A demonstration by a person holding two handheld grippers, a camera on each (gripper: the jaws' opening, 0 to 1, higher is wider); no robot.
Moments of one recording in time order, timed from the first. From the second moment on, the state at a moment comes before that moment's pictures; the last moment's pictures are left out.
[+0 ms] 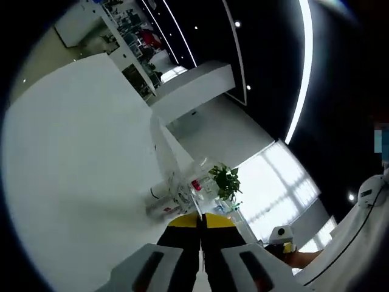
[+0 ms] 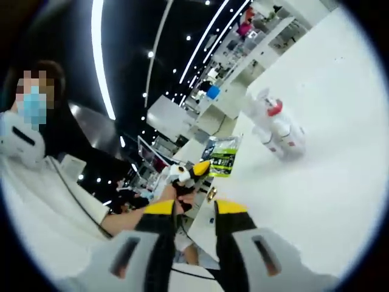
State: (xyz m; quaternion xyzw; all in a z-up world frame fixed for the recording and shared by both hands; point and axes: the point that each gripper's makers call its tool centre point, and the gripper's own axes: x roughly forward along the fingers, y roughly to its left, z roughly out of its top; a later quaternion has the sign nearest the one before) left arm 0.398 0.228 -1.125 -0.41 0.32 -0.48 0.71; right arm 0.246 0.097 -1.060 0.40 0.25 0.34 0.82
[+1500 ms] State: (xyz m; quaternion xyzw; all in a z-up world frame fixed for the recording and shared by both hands) left arm 0.454 0.200 -1.264 -0.29 0.52 -0.35 0.72; right arm 0.226 0.068 -1.080 0.40 0.29 0.27 0.83
